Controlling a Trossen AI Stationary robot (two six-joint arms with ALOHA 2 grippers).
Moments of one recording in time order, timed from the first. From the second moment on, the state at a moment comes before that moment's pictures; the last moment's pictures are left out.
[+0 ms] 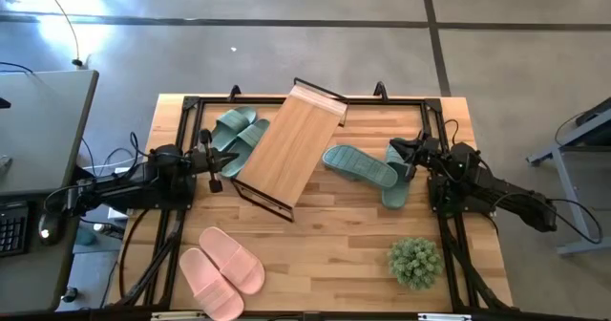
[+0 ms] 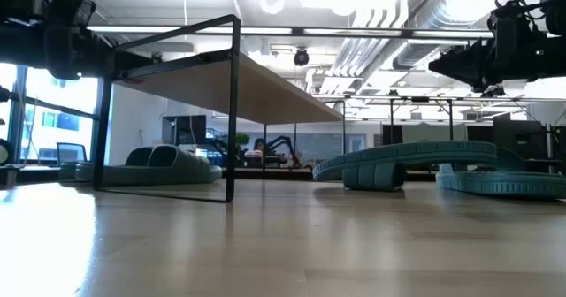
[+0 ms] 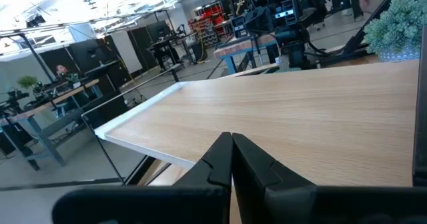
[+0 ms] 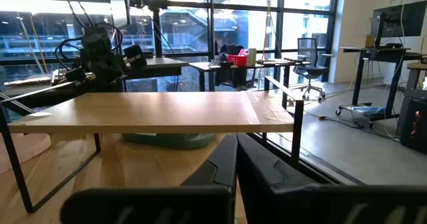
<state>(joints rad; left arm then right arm) 0.36 0.01 0.03 -0.04 -0.02 0.34 -0.42 0.01 0.01 0.09 0.00 0.00</state>
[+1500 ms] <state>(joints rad) 0.36 0.01 0.03 -0.02 0.03 0.02 -0.42 0.01 0.01 0.09 0.00 0.00</state>
